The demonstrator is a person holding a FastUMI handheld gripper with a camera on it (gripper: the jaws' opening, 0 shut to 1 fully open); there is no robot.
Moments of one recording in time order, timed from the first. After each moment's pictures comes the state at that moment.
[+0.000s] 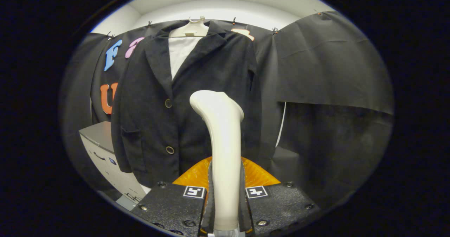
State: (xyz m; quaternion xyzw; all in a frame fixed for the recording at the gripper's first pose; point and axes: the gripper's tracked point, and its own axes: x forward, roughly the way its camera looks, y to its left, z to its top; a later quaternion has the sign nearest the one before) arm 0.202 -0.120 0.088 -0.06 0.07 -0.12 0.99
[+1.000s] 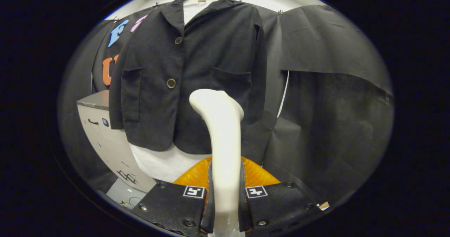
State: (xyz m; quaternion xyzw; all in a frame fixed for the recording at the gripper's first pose) arm 0.180 -0.131 -0.049 -0.07 0.17 -0.12 0.97
